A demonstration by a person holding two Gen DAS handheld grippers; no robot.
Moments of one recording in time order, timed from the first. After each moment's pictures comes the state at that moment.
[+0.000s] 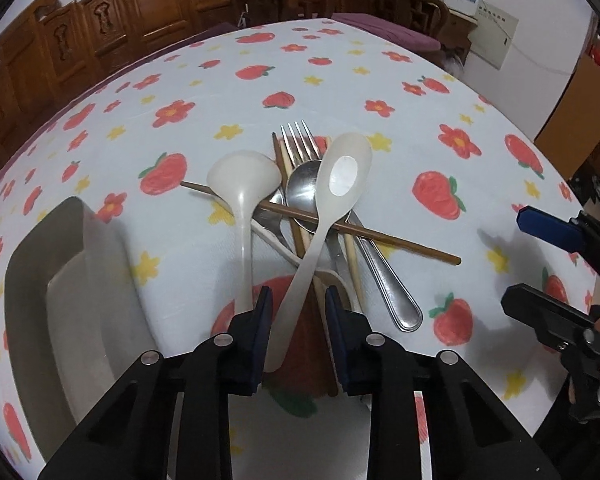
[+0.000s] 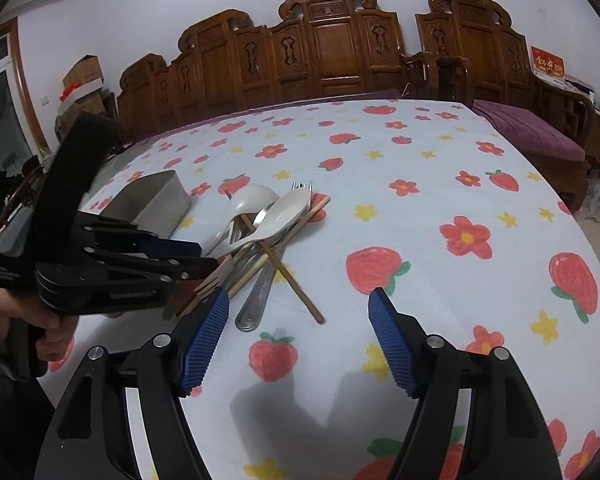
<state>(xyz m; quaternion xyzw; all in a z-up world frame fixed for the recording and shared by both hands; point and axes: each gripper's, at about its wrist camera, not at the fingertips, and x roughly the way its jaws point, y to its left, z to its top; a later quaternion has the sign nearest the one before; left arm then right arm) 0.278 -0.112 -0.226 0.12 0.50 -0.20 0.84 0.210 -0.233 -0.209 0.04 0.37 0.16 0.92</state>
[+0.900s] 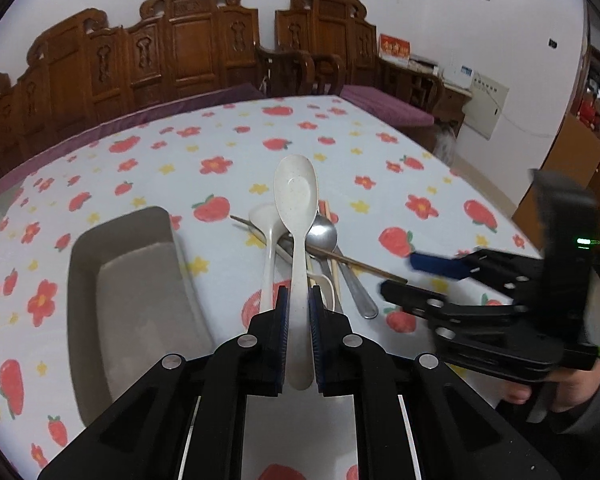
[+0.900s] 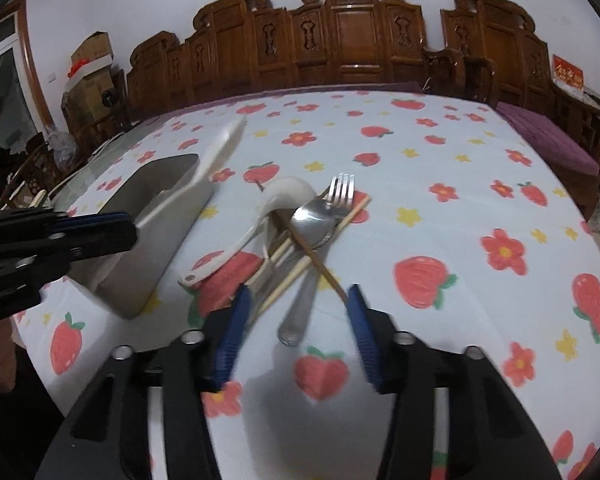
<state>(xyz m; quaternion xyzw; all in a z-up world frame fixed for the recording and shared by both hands) 0.209 -0.060 -0.156 0.04 0.40 -0.20 0.90 0.226 -0.186 -0.207 0.01 0.40 0.18 0.90</state>
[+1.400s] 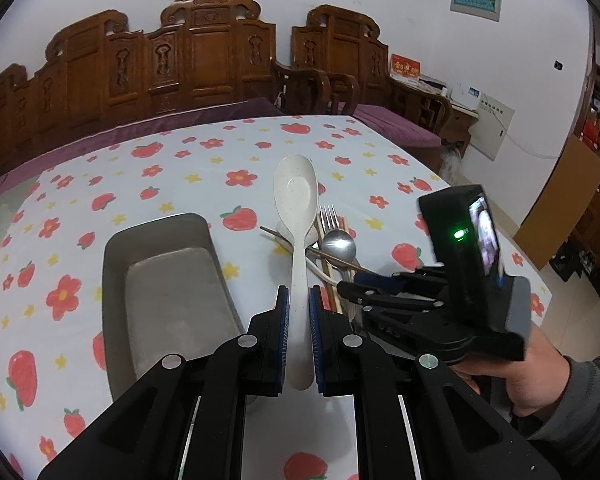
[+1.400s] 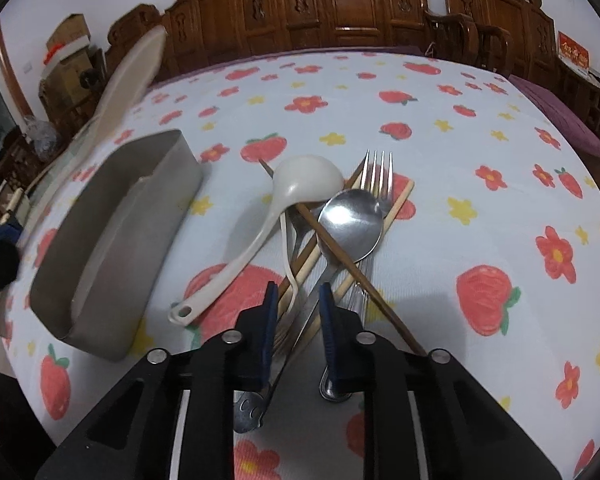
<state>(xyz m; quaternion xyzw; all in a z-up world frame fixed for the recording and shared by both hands) 0.198 -0.028 -0.142 0.02 0.37 -0.19 0.91 0.275 -0.140 -0.232 0.01 0.46 0.15 0.88</state>
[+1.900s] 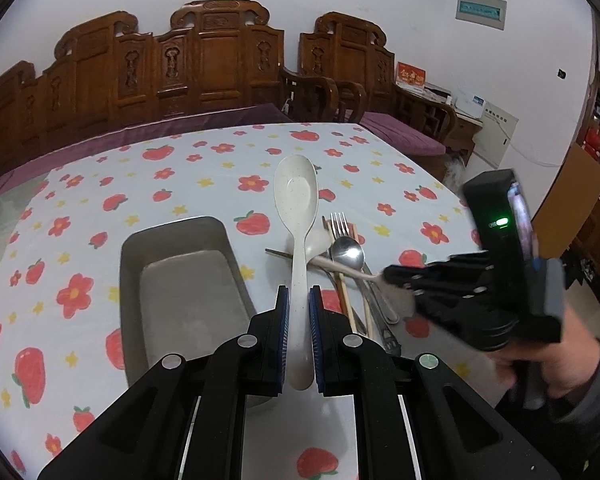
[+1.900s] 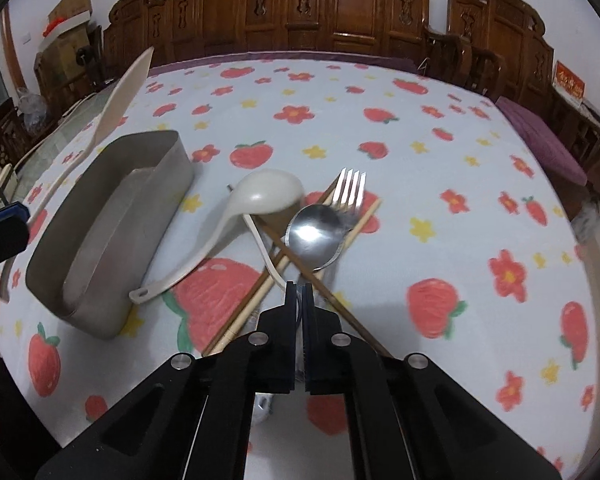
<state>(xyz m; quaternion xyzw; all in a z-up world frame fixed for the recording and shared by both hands) 0.192 -0.012 -0.135 0.01 0.37 -0.18 0.91 0.261 -0.152 -0.198 -0.06 0.46 0.13 0.88</state>
